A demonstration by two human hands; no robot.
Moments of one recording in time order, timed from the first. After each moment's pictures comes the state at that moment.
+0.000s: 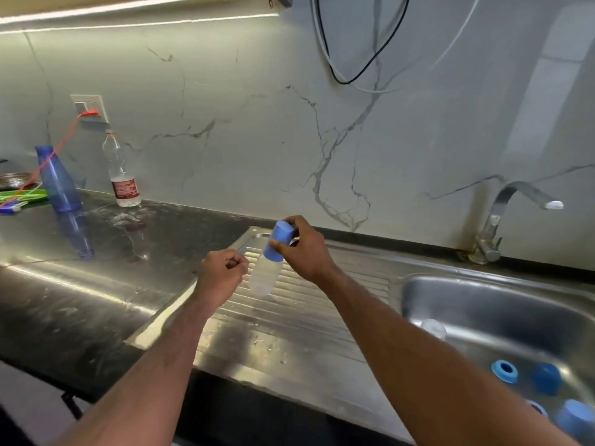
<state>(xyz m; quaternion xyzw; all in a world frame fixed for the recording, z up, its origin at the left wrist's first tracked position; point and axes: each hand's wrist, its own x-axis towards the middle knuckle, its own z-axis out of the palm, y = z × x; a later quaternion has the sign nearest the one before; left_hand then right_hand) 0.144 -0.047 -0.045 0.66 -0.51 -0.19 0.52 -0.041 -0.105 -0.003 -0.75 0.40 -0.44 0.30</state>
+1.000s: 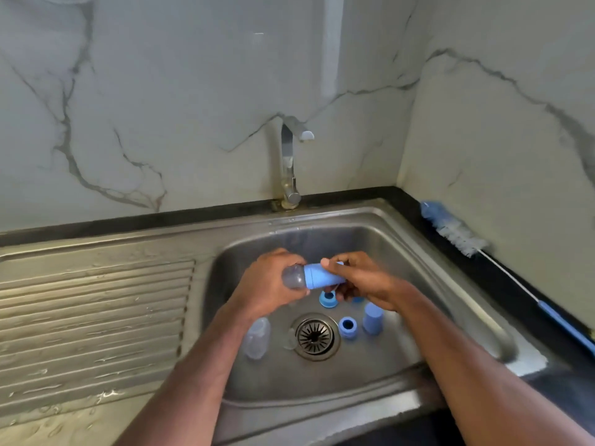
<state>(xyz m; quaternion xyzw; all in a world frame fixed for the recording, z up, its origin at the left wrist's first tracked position) -0.268 -0.119 -0.102 0.35 -0.88 -0.19 0.27 -0.482 -0.048 -0.093 -0.50 0.59 -0.41 0.48</state>
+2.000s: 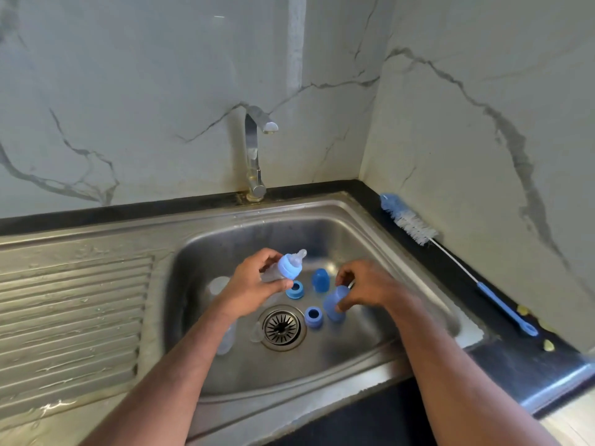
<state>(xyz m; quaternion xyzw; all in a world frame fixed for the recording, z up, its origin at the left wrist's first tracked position) -0.295 -0.109 -0.127 0.35 -0.79 -0.42 0.30 -0.541 -0.005 -0.112 -0.56 0.78 -0.17 0.21</state>
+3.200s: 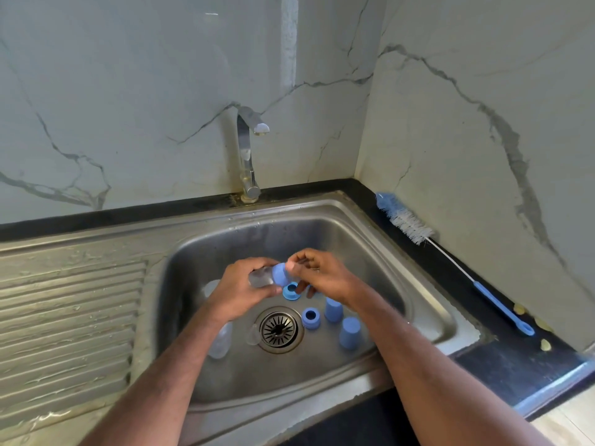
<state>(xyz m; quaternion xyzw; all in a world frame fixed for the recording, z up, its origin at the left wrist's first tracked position) -0.291 -0.116 -0.126 0.34 -0.82 -0.36 0.28 -0.488 -0.035 -0.110 -0.54 0.64 -0.40 0.38</state>
